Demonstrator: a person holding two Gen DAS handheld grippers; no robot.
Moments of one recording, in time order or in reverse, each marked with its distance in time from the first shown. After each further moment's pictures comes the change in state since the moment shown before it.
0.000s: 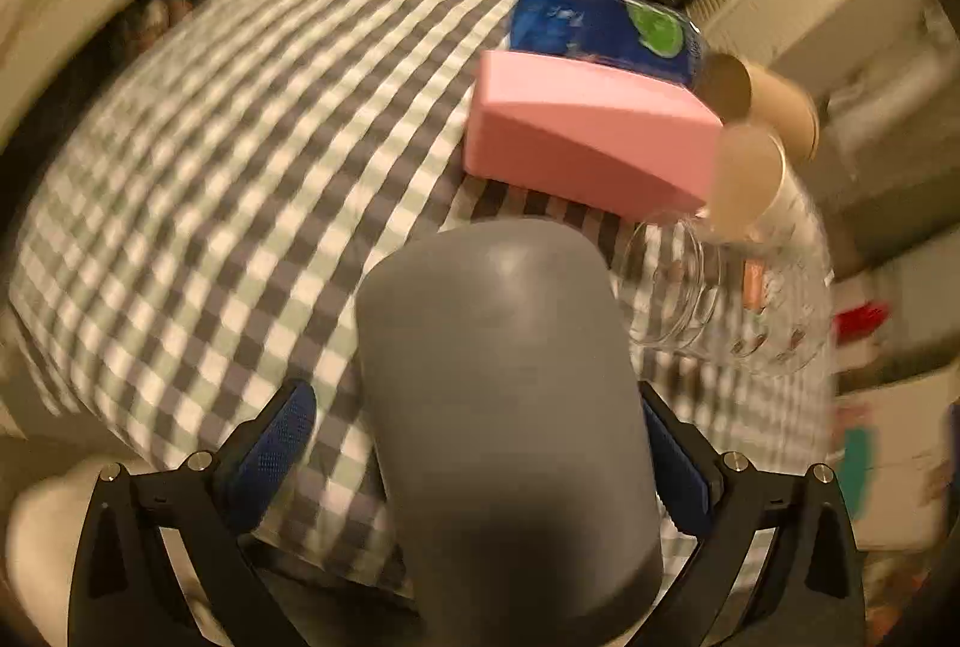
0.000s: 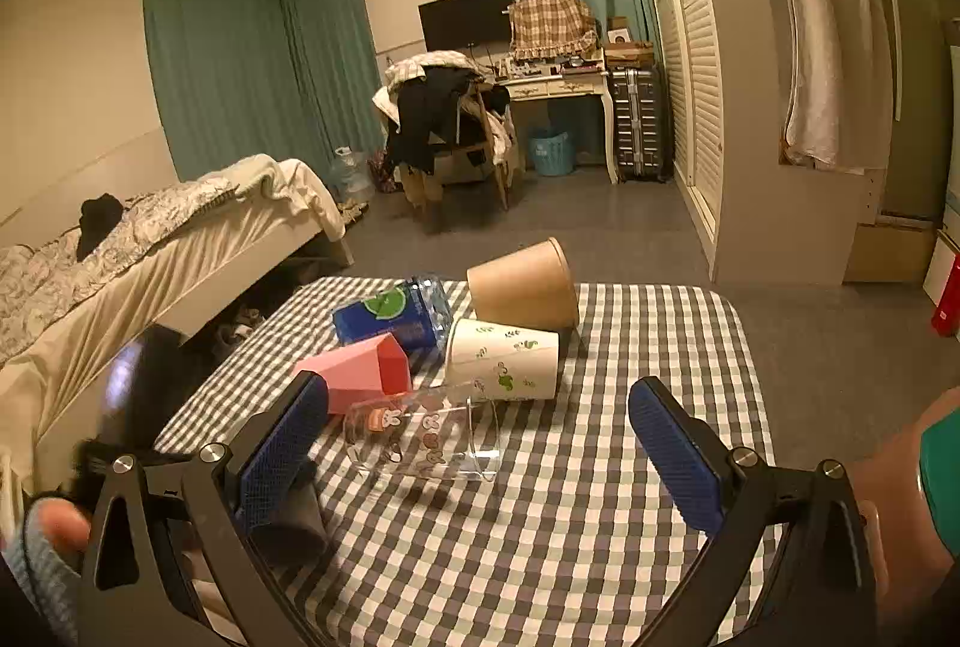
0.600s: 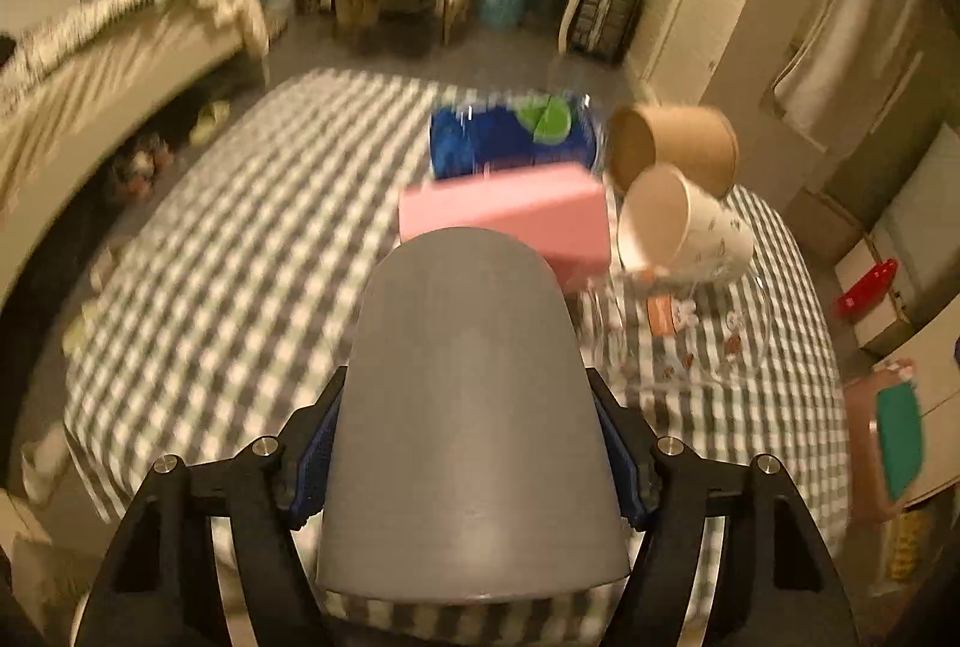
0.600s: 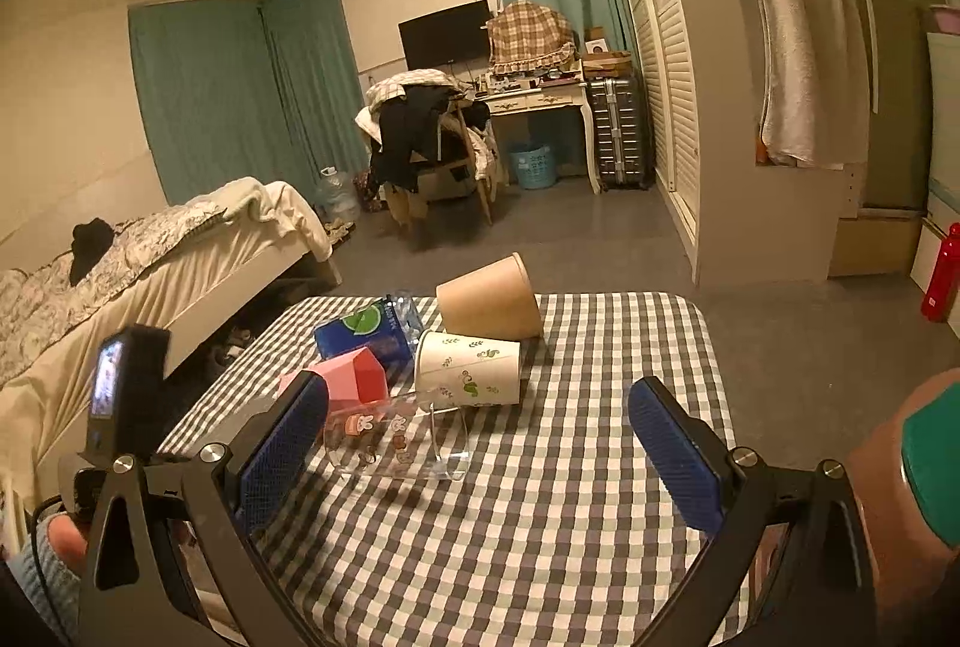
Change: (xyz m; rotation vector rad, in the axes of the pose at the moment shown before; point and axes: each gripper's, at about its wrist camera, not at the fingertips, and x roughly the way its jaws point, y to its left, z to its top) left arm -0.051 -0.026 -0.011 0.186 -0.300 0.010; right arm -0.019 -0.022 -0.002 0.031 -0.022 -0.034
